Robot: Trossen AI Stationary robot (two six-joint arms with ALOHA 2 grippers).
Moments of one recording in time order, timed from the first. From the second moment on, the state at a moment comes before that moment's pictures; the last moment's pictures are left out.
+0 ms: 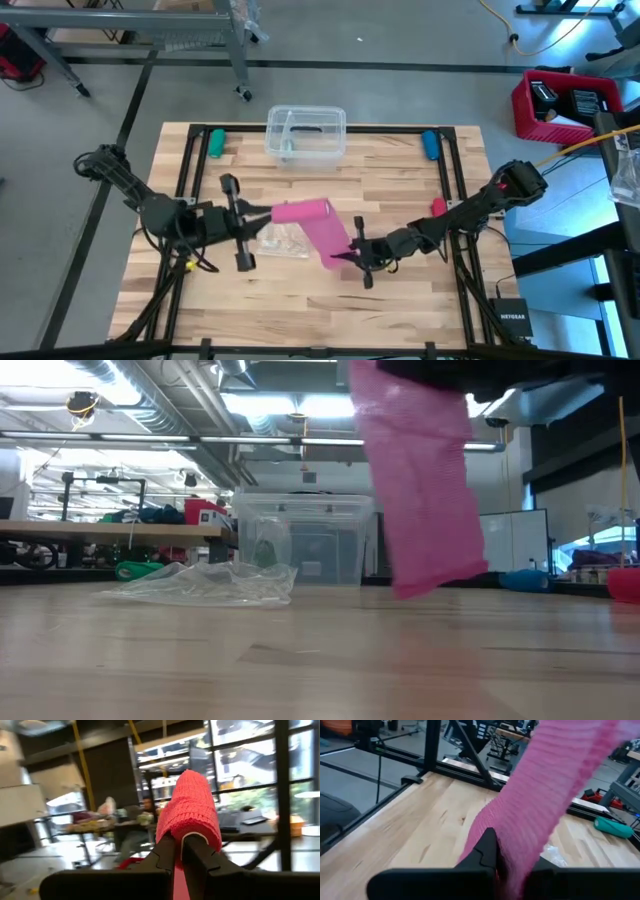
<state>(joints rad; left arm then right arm) -0.63 1.23 1.20 0.36 -0.90 0.41 0.43 1.52 0.67 0.66 0.30 -0.19</state>
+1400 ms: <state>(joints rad) -0.30 1.24 1.20 0.32 -1.01 0.55 0.83 1.44 1.41 -0.03 0.50 -0.30</state>
